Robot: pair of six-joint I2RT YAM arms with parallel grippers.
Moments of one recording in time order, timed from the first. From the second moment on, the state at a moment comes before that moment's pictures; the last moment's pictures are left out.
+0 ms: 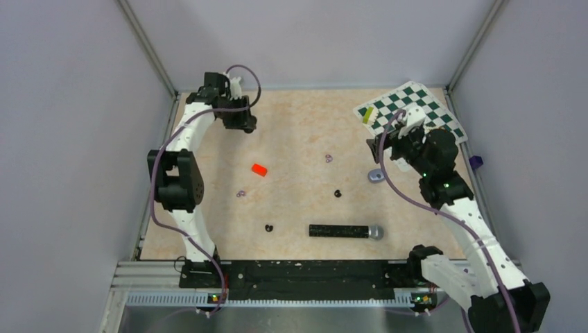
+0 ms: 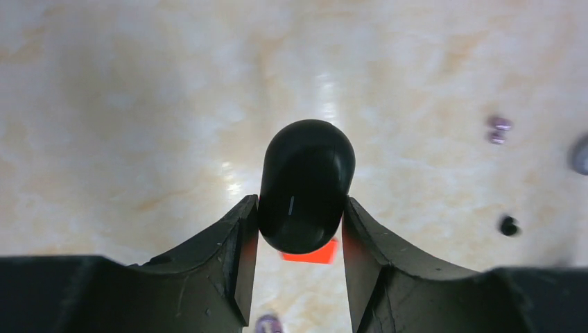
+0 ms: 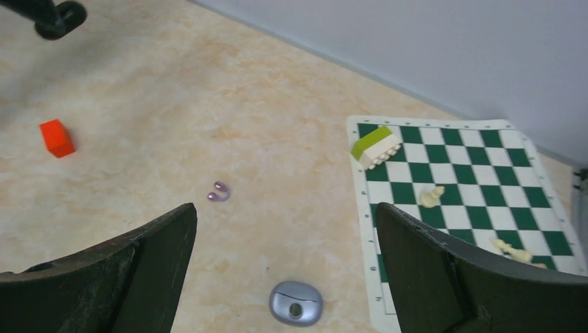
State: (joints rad) left arm -0.03 1.99 1.71 -0.74 0.33 -0.07; right arm 0.23 0.86 0.78 -0.05 -0.20 -0.18
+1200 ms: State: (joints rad) left arm -0.70 1.63 1.45 -0.45 0.35 -0.11; right arm 0.35 1.20 0.69 0.49 -0.59 0.55
